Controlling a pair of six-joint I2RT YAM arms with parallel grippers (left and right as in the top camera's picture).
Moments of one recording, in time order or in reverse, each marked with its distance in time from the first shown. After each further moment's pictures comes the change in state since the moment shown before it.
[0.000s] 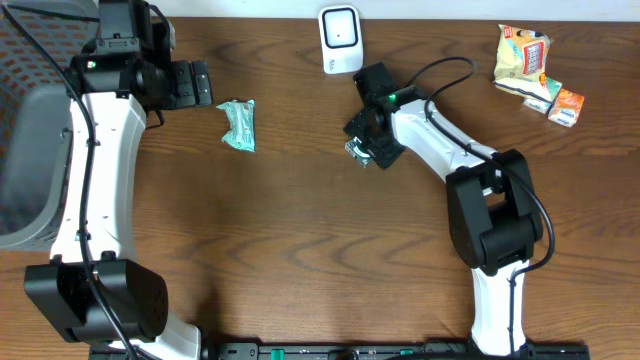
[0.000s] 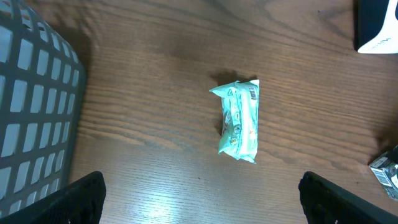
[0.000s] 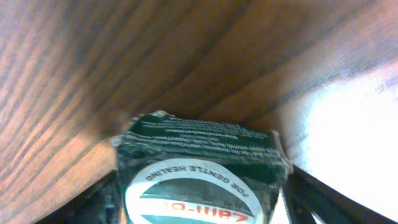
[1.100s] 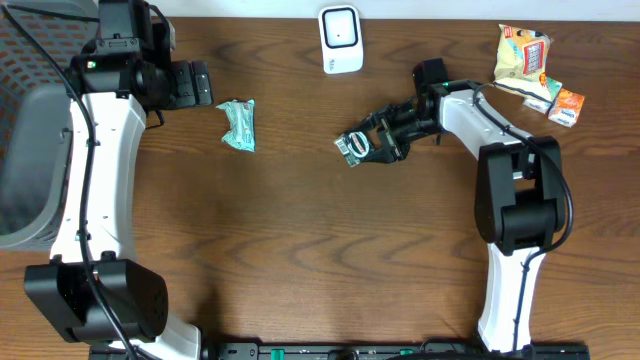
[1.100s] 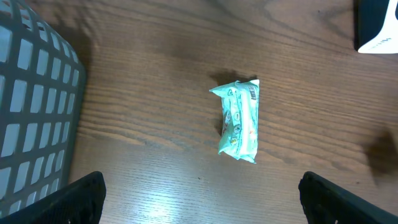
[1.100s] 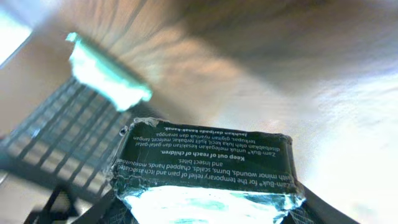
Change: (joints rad) left arm 0.000 0.000 0.000 0.000 0.000 0.000; right arm -0.236 0.066 0.002 -0.037 -1.005 -0.223
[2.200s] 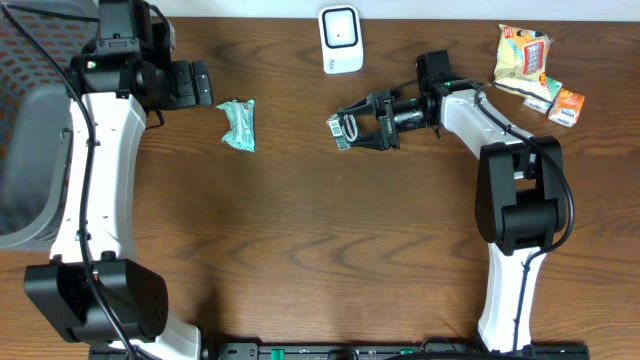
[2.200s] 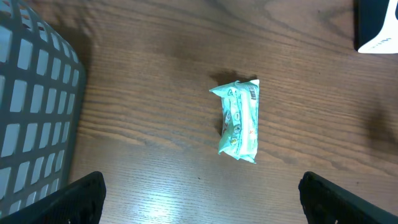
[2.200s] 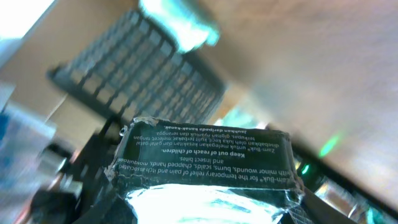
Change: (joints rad) left arm 0.000 0.000 0.000 0.000 0.000 0.000; right arm -0.002 0.000 -0.001 0.179 -0.178 0.088
